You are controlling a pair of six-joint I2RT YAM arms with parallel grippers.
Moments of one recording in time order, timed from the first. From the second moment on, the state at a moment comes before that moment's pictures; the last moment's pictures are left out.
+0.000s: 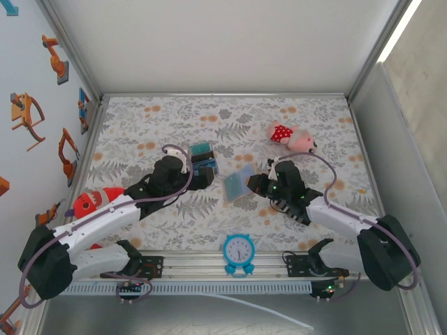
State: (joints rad) left arm -0.79 1.11 0.67 -0.13 -0.12 -0.57; right arm 0.57 1.20 0.47 0.15 -0.34 0.93
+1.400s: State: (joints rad) left arm -0.92 1.32 0.71 -0.14 -0.29 -0.56; right arm 0.51 1.51 0.52 0.15 -0.33 0.88
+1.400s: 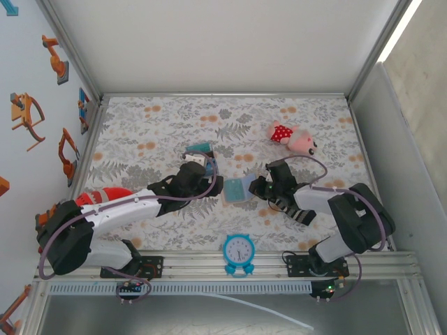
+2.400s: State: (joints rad) left arm -0.91 1.34 0.71 -0.17 -0.38 -0.73; right arm 0.51 1.05 0.68 -0.52 0.02 0.71
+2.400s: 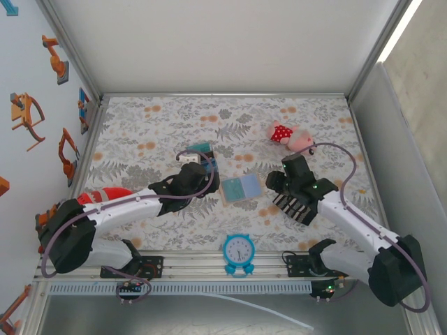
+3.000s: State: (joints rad) left arm -0.88 1.42 0.71 -0.20 -0.40 -0.80; right arm 0.67 1.25 0.78 -0.45 -0.05 0.68
